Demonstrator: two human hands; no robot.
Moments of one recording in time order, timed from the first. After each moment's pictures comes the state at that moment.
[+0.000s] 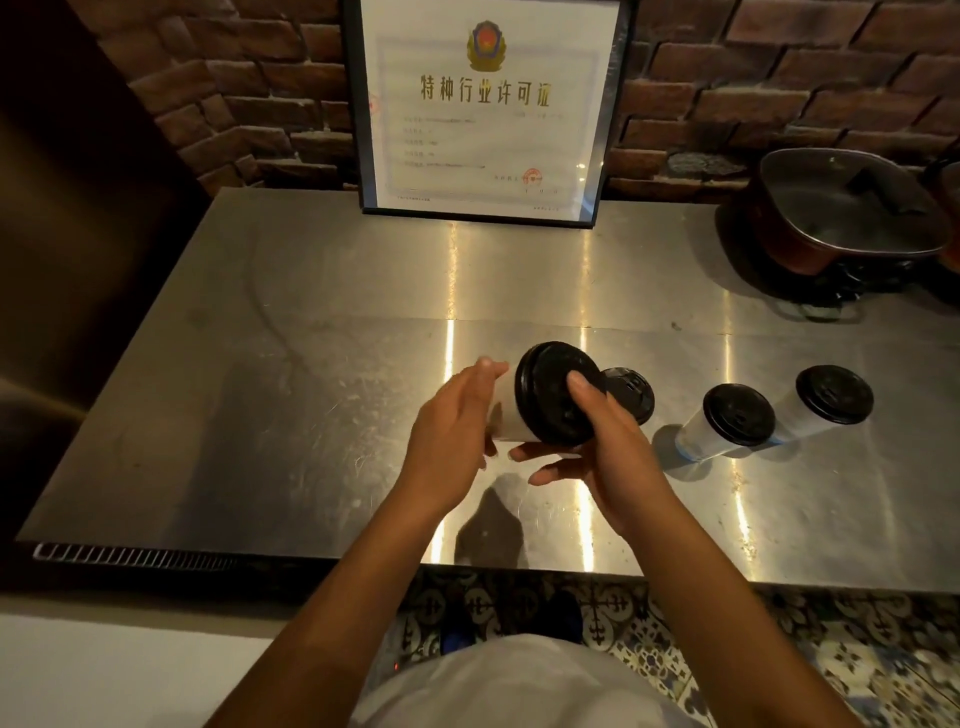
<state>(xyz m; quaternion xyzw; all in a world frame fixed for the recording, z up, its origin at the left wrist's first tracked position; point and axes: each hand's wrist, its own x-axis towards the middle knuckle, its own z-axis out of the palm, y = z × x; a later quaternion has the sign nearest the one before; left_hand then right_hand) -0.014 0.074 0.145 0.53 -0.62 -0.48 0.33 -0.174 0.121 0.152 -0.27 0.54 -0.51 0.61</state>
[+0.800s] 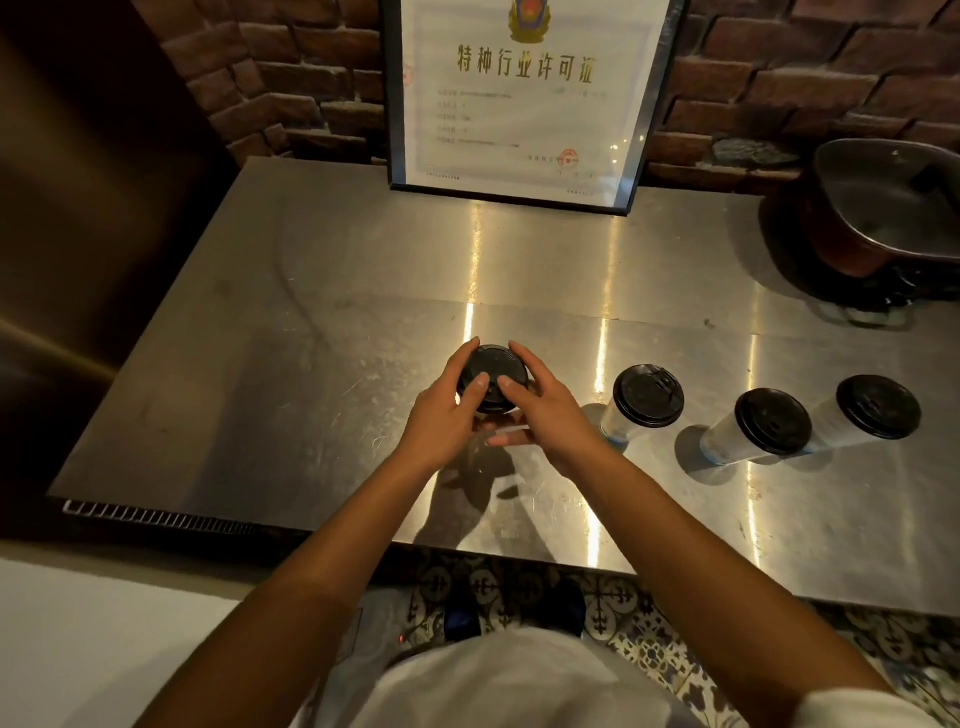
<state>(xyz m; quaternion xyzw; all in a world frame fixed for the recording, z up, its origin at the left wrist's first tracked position) 0.013 0.023 0.070 0.57 -0.63 -0.46 0.25 -0.142 0.044 0.071 -0.33 0.58 -0.40 0.63</state>
